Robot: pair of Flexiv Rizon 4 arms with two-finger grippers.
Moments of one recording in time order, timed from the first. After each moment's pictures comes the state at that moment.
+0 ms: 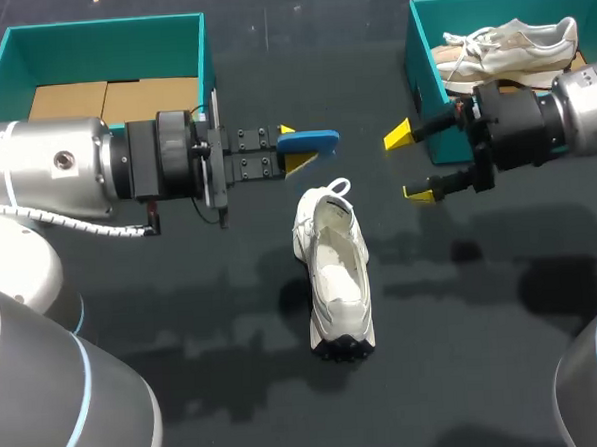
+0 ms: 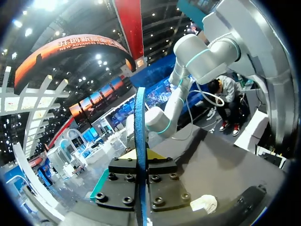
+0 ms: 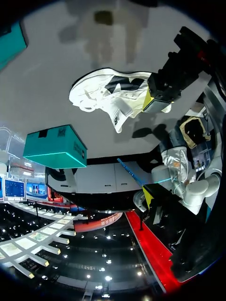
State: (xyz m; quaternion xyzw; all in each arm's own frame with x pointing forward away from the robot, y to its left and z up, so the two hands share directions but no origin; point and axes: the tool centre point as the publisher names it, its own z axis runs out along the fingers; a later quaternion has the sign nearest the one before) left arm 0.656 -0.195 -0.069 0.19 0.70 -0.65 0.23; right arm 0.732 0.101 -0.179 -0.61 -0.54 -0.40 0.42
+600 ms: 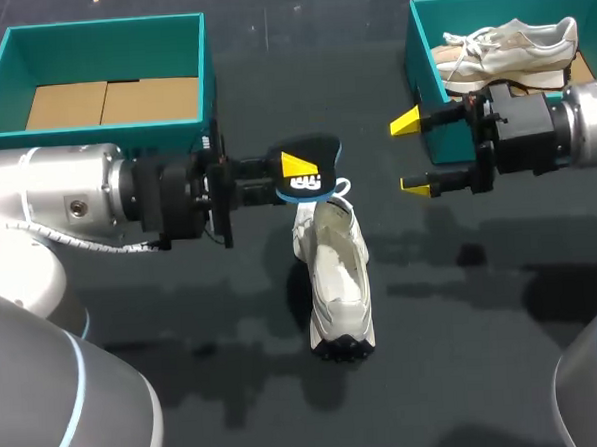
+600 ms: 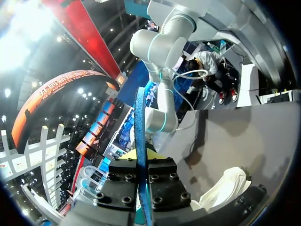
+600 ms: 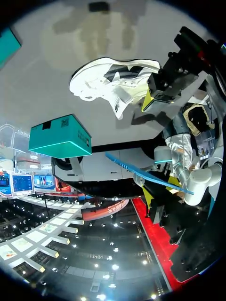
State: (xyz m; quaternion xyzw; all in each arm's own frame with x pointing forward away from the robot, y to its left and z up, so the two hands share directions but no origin) left arm 0.649 -0.195 -0.093 0.35 0.61 -0.62 0.35; right arm 0.732 0.102 -0.165 -0.60 -0.50 -0.44 0.44
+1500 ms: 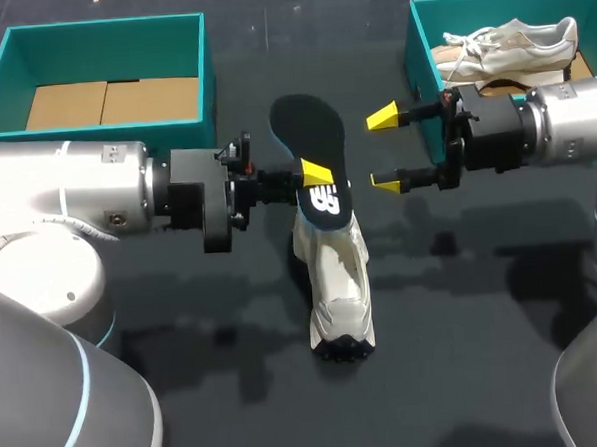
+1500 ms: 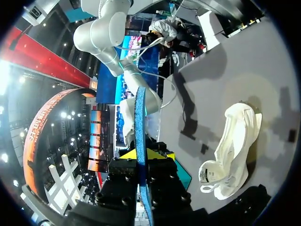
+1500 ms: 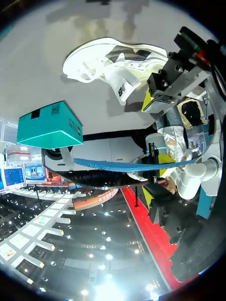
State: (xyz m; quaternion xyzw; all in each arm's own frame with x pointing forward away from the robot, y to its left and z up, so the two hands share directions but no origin) left arm 0.690 -0.212 -0.141 0.49 0.57 -0.47 0.46; right arm 0.741 0.134 -0.165 -0.54 -0.50 -0.45 0.50
